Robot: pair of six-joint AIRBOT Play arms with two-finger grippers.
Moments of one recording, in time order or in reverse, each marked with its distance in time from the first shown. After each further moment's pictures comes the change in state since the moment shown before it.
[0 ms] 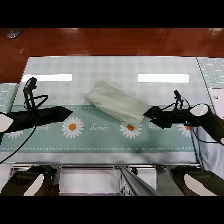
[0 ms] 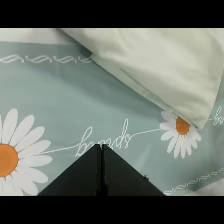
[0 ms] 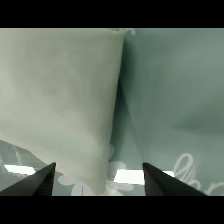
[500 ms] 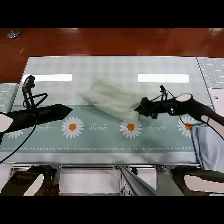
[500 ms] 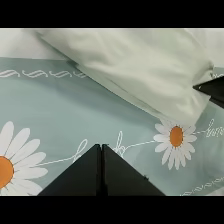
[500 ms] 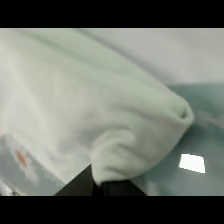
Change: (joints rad) left arm -0.008 0.000 0.000 -0.017 0.043 0.000; right arm 0.084 -0.362 0.289 0.236 0.081 -0.210
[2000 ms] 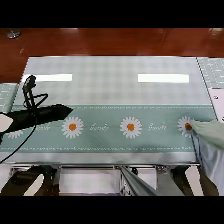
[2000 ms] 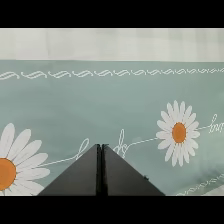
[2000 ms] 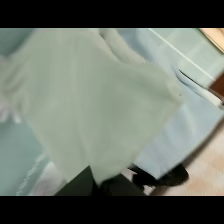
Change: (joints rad) left arm 0.000 0.000 0.000 -0.003 -0.006 0.040; right arm -1.059 0.718 0.399 -1.243 0.941 0.391
